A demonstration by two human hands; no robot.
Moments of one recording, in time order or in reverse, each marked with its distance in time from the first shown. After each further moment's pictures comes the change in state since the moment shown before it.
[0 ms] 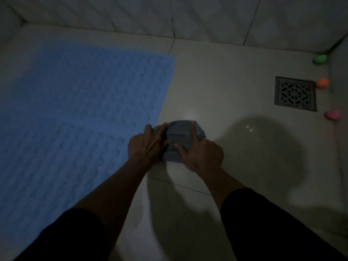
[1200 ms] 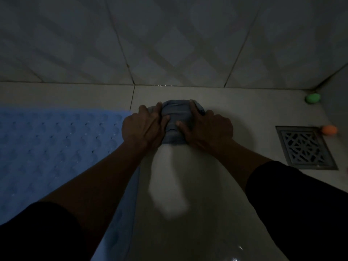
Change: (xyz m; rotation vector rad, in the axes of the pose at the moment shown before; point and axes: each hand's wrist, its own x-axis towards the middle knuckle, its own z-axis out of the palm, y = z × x) left_hand 0.329 0.028 -0.062 -0.070 0.285 0.223; right_hand 0.309 0.040 -0.067 -0.241 0.228 0.095
